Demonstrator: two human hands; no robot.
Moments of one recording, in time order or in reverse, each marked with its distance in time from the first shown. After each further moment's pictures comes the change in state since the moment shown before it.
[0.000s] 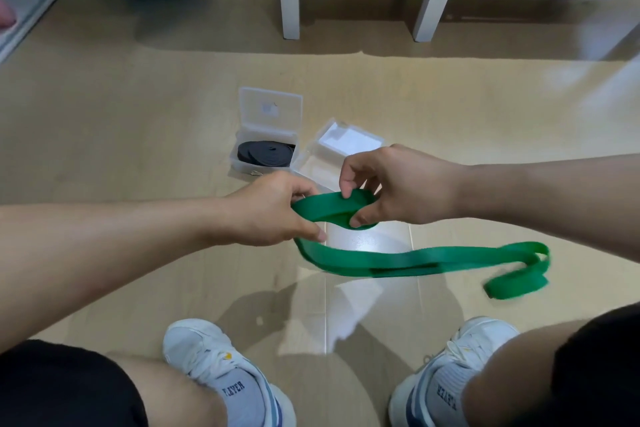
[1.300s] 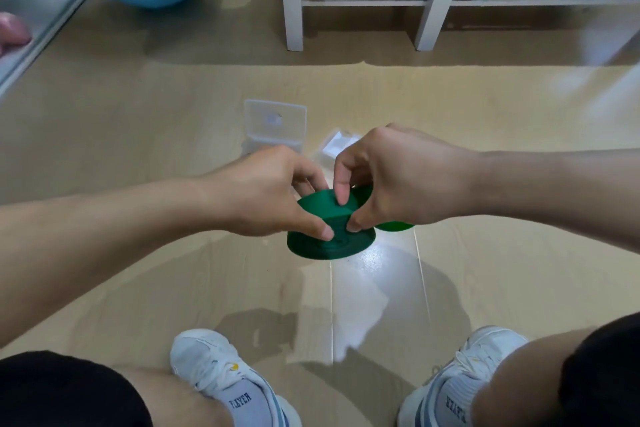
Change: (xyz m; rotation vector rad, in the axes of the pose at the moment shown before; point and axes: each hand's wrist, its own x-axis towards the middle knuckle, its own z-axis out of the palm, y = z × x) left_hand -0.027 0.044 -0.034 0.172 0.030 0.049; right_hand -0.015 -0.047 -0.026 -0.116 0.108 -0.059
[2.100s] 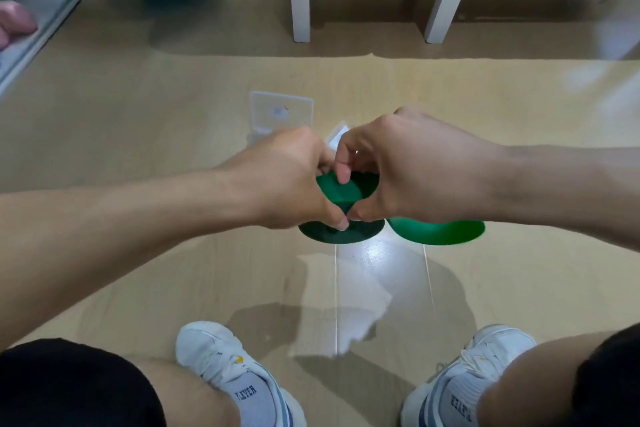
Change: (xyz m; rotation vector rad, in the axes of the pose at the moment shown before) left_hand 0.003 0.017 0.004 0.167 0.149 -0.010; right_hand -0.004 -0.013 -0.004 -0.117 0.093 -0.018
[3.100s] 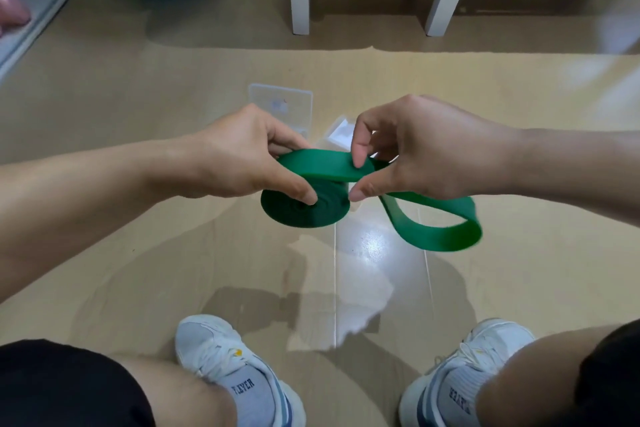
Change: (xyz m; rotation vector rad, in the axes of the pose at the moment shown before) left_hand -0.001 -0.035 -0.023 -0.379 -0.147 -0.030; right_hand 0.004 0.021 0.001 0.220 -0.016 0.086
